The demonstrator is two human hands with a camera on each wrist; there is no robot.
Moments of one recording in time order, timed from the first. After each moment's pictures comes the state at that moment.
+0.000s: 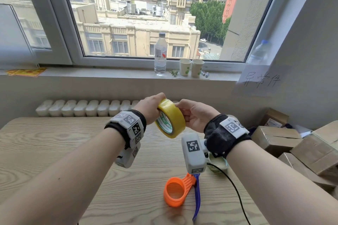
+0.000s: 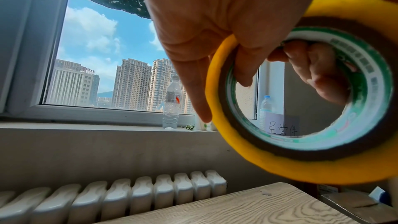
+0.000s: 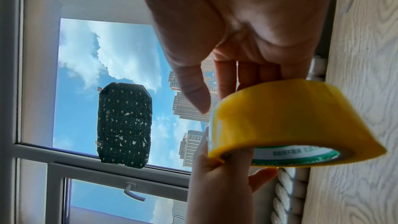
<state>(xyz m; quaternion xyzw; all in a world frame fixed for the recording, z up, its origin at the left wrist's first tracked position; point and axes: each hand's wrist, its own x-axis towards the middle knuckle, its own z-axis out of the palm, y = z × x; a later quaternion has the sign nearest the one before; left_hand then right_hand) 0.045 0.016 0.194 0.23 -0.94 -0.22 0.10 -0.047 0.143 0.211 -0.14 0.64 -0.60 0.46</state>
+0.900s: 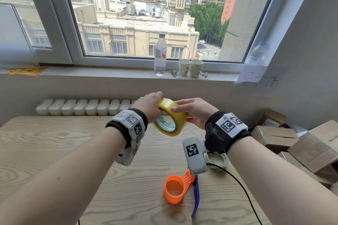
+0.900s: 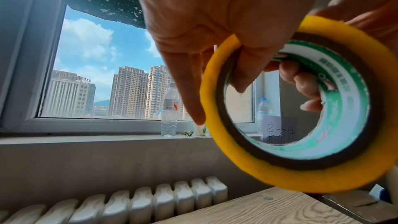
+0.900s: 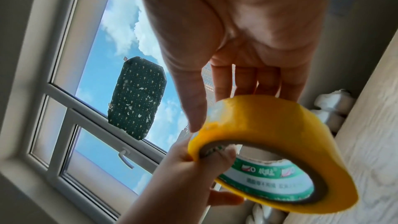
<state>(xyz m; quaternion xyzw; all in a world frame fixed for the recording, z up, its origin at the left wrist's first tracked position) 0.050 0.024 0.201 0.26 -0.95 -0.15 0.09 -0.046 0.148 0.215 -0.24 0.69 -0.54 0.42</state>
